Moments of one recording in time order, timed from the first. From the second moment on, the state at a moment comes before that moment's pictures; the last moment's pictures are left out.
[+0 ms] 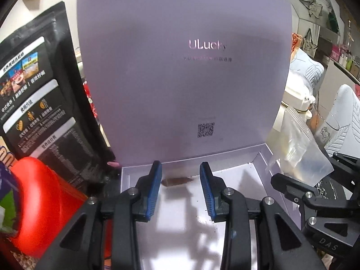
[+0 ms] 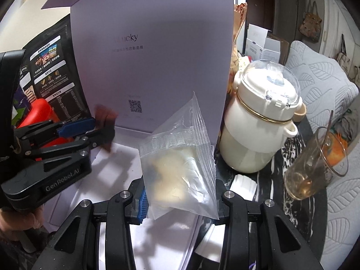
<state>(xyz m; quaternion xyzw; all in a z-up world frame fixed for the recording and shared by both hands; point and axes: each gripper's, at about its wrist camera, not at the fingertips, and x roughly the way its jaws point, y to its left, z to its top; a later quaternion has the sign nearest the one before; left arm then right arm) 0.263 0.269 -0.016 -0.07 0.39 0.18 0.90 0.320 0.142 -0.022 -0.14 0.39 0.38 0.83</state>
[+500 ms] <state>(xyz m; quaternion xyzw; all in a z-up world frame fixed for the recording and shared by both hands) 0.249 0.268 -0.012 -0.07 0.38 0.19 0.90 0.326 0.134 -0.012 -0.12 0.38 0.36 0.84</state>
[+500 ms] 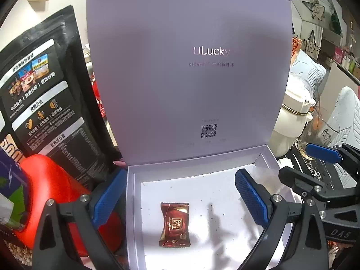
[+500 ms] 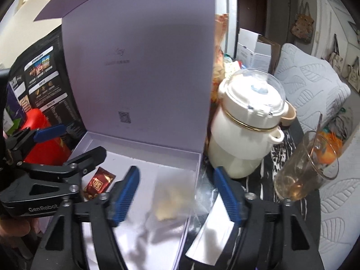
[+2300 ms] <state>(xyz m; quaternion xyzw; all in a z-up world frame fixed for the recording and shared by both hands) 0.067 0.137 0.144 0.02 0.24 0.16 0.96 0.136 -0.022 0.145 -0.10 0.23 0.33 0.91</state>
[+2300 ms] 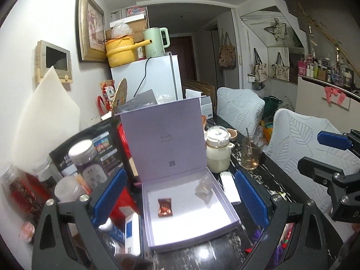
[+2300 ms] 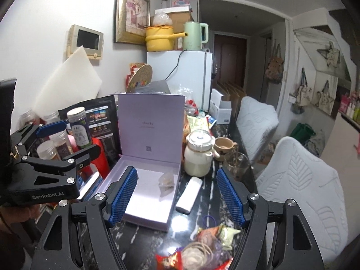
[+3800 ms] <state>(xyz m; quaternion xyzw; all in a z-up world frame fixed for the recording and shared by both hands) 0.008 0.005 0.001 0.03 0.35 -0.06 0.93 0.019 -0.164 -0.002 -0.02 0.32 0.21 0.92</state>
